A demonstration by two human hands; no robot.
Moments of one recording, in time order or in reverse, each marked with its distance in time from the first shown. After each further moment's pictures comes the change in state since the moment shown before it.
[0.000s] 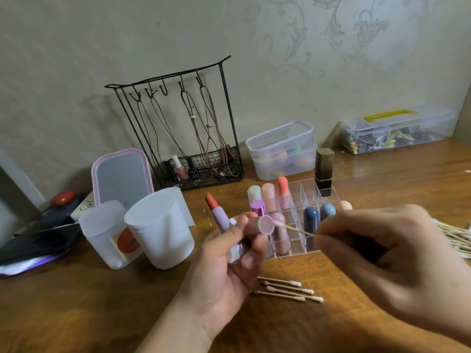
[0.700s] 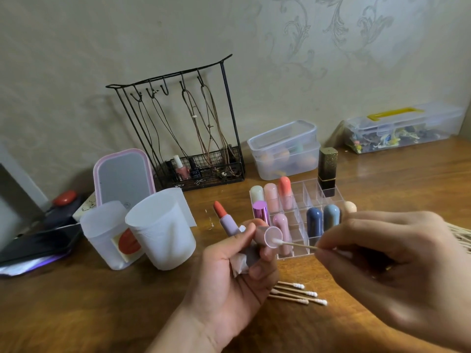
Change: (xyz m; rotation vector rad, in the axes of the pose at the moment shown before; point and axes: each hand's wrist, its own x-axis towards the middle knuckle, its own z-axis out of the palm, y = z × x) left_hand 0.000 -0.004 0.000 -0.138 -0.043 -0.137; right_hand -0.002 -0.004 0.002 -0.061 0.026 -0.048
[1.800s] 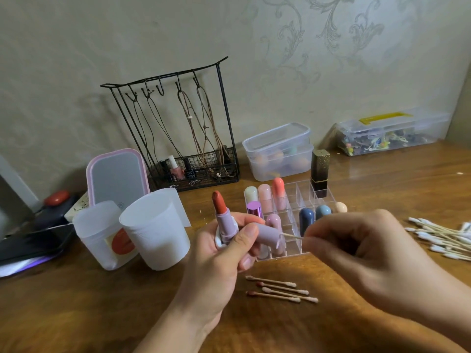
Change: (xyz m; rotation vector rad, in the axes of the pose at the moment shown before) left_hand 0.002 0.003 -0.010 0.650 -0.037 0.487; right_hand -0.001 0.018 0.009 0.183 -0.149 0.256
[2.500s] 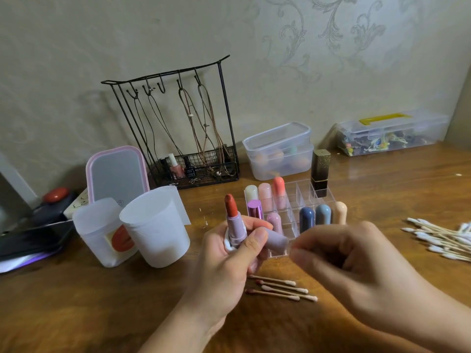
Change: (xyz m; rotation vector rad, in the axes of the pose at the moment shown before) left_hand -0.001 -0.008 0.003 0.050 -0.020 -0.016; right_hand -0.003 -0.008 0.013 0.014 -0.036 0.015
